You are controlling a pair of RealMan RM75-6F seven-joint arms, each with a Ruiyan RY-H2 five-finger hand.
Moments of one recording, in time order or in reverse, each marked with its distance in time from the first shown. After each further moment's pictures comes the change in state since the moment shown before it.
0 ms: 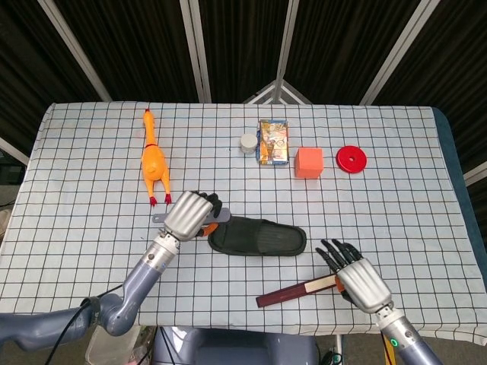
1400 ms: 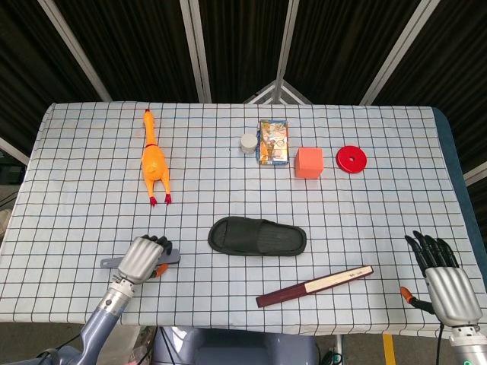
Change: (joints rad) left arm 0.321 0.042 0.303 0.104 0.134 0.175 -0.083; right arm -0.205 0.255 0.005 -0.099 0.160 0.269 0.226
